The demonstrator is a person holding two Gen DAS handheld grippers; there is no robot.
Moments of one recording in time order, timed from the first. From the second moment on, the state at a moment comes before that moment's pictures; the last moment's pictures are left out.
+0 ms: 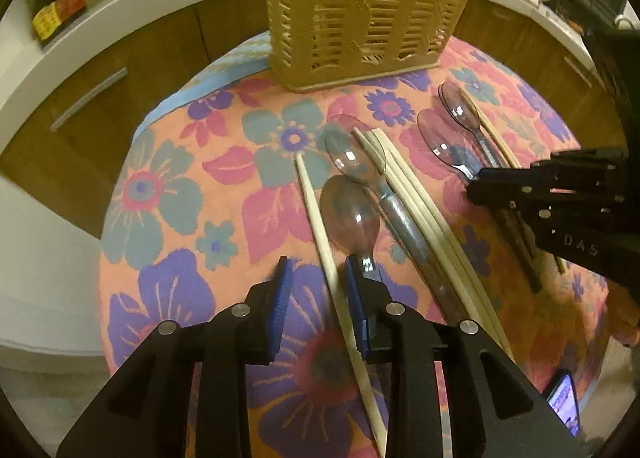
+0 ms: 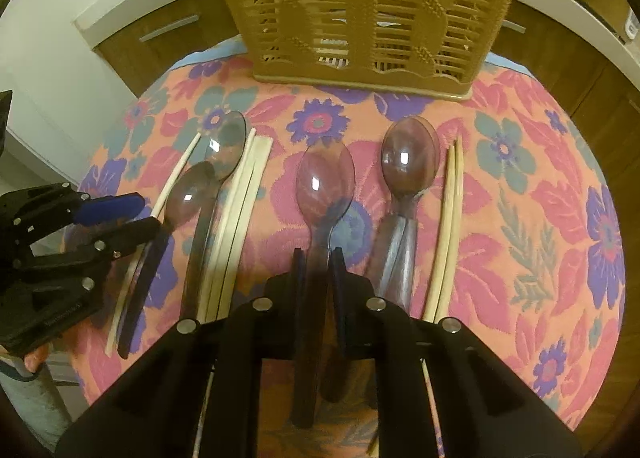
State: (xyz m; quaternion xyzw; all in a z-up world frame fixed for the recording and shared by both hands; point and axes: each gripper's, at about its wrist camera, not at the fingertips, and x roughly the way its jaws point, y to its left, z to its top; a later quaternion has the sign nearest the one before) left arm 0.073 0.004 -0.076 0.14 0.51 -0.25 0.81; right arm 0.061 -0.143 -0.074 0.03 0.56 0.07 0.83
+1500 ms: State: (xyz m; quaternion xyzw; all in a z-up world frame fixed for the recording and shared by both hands) left arm 0.191 -0.055 0.094 -0.08 0.10 -0.26 0.96; right arm 0.162 -0.237 0.104 0.04 0.17 0.00 0.98
